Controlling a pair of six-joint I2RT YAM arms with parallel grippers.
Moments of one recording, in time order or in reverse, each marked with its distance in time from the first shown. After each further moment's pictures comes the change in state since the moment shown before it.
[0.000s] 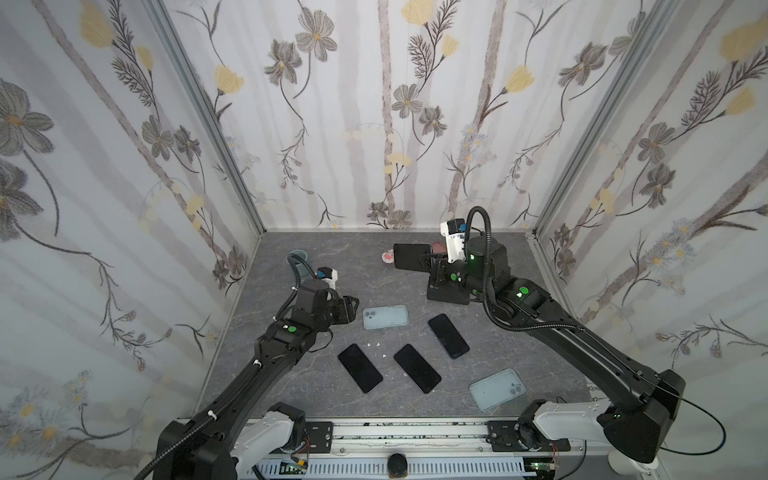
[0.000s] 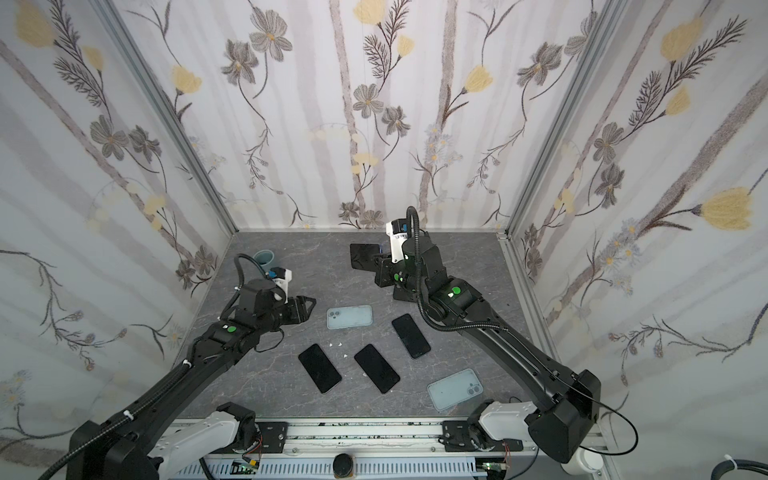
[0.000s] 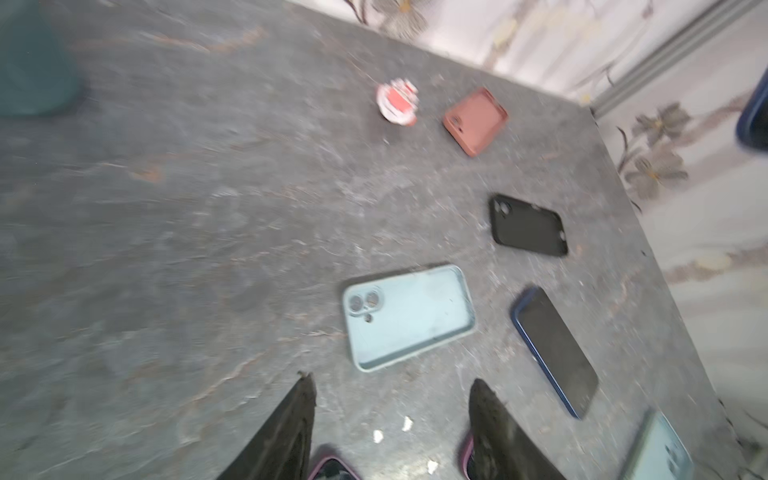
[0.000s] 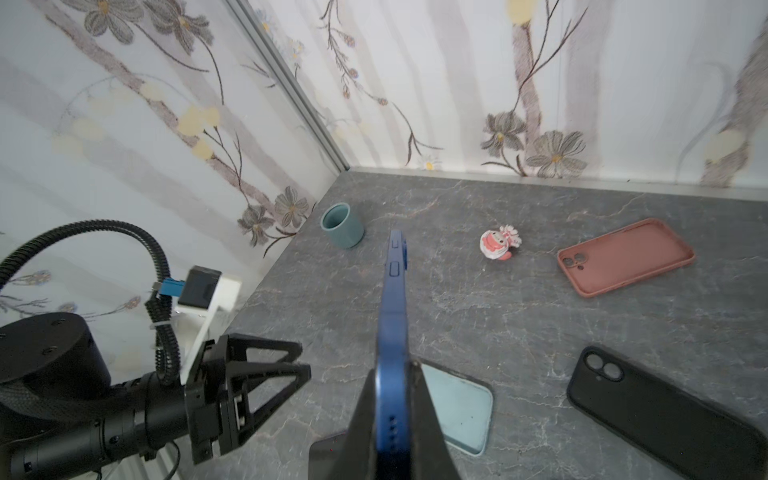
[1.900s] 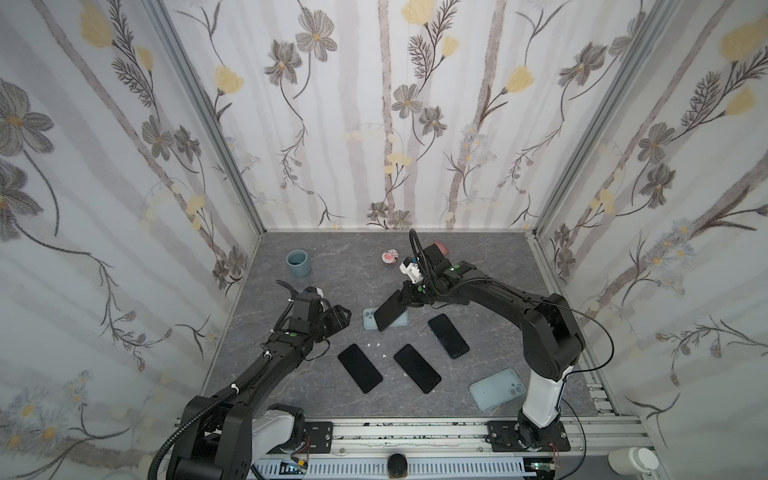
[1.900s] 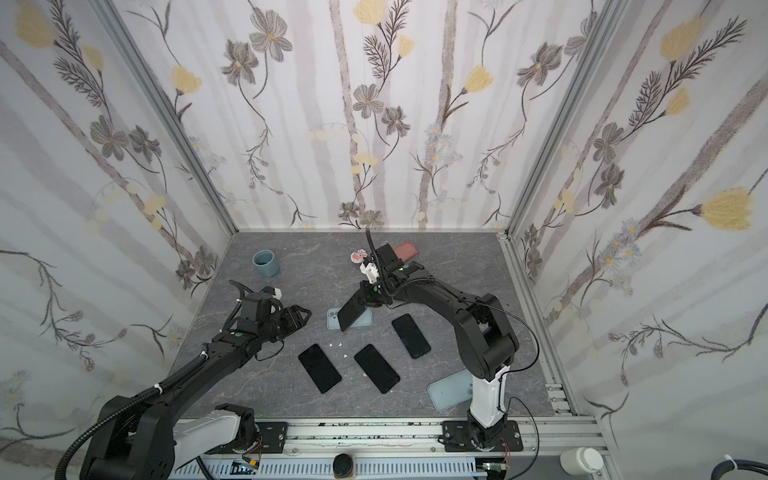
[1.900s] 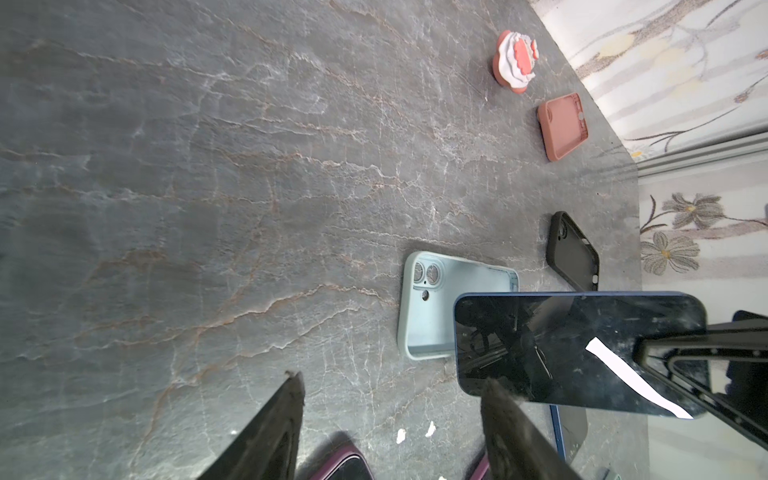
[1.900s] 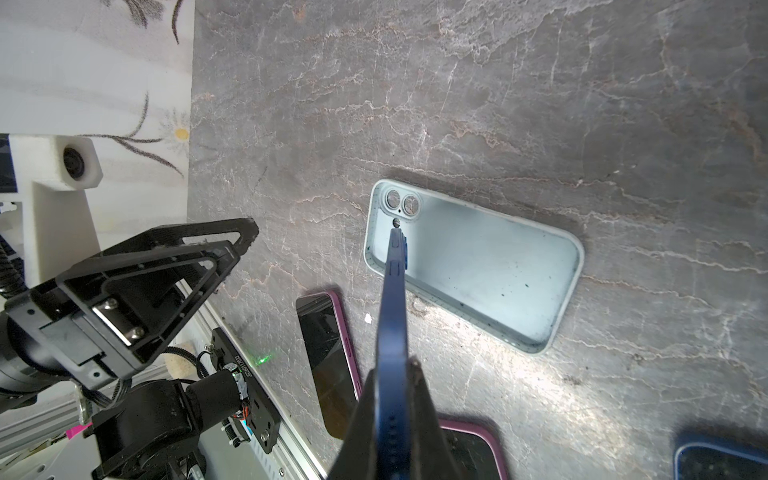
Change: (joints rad) left arm 0.127 0.127 -0.192 0.200 0.193 -0.275; right arm -0.088 0.554 0.152 -0.243 -0.460 0.042
